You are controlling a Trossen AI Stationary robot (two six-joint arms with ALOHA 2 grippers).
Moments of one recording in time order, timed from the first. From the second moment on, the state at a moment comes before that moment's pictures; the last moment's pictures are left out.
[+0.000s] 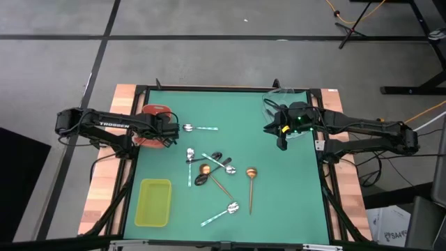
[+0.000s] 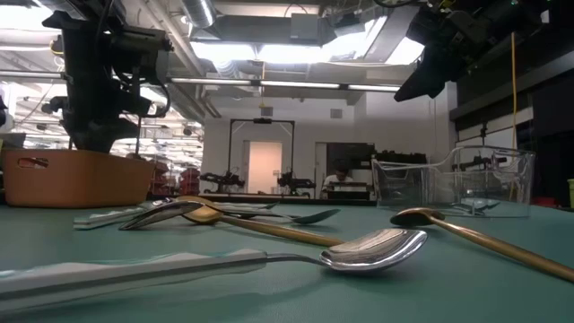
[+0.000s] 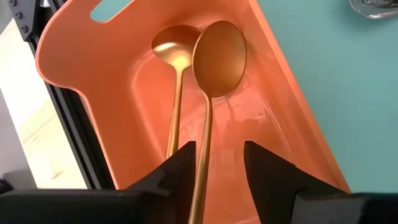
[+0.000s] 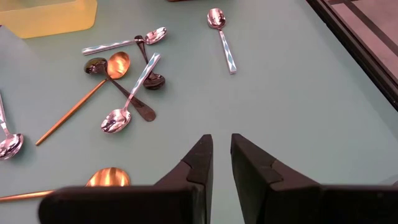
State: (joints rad) left arm 0.18 1.21 0.67 -1.09 -0.49 -0.85; right arm -0.26 0.95 0.72 -0.40 -0.14 -0.03
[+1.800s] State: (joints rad) left arm 0.18 1.21 0.67 -1.08 -0.49 -0.86; right arm 0.00 1.05 0.72 -0.11 -0.46 -0.22
